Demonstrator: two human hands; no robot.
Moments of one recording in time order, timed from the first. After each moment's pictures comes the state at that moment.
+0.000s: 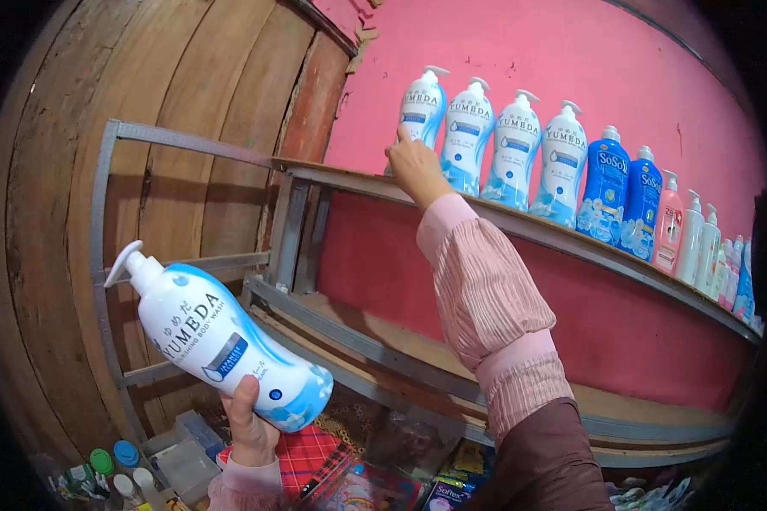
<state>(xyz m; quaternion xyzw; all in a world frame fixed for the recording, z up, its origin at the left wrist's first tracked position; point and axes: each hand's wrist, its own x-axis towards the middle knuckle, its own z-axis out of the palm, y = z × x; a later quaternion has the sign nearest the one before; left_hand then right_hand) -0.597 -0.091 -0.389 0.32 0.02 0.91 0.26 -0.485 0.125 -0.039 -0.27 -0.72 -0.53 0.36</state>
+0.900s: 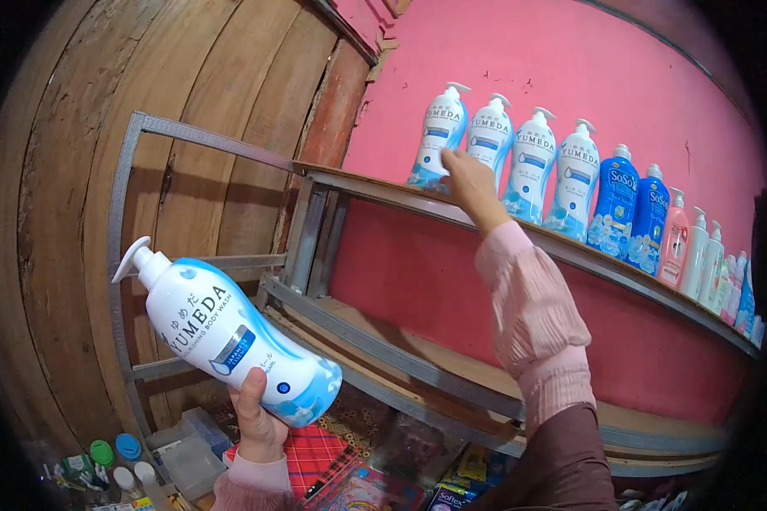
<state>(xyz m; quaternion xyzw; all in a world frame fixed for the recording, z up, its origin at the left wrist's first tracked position) -0.593 -0.092 -0.384 0.30 0.00 0.93 0.24 -0.422 0.120 -0.035 -0.21 -0.71 -0.53 0.41</state>
